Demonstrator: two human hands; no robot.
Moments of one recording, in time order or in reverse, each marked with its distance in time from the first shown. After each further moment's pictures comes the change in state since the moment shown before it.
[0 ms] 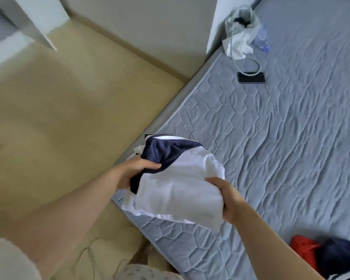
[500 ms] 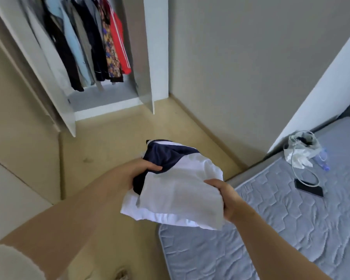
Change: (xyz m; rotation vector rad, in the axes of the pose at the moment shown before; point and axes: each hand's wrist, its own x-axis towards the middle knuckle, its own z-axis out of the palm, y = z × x) left_hand -0.263 0.028 -0.144 -0.287 0.394 0.281; right_hand -0.131 -0.065 0.252 -0.491 -0.347 -0.231
